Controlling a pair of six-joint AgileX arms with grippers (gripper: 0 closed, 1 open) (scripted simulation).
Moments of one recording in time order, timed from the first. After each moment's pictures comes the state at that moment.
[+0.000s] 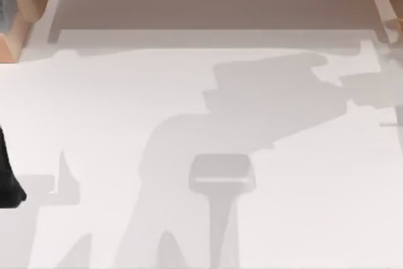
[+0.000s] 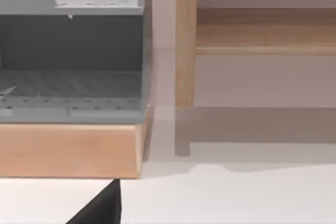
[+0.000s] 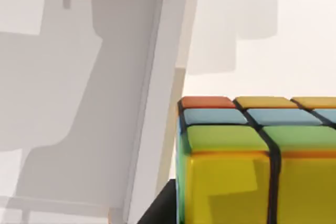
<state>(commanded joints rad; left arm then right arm) 0.00 0.00 0.00 0.00 0.00 0.00 -0.20 2.08 2.02 -1.14 0.03 -0.38</state>
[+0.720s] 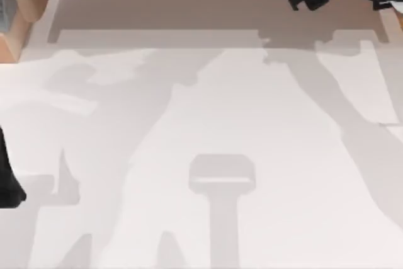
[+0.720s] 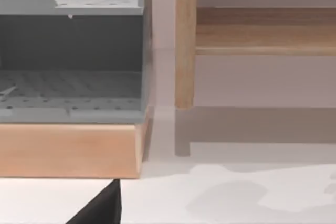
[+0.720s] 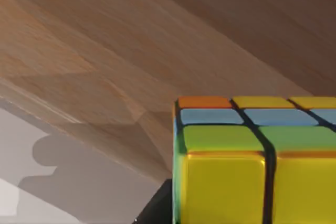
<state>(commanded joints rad) 0.00 0.00 0.00 0.00 0.00 0.00 0.35 1.86 1.45 -0.13 0.30 -0.38</state>
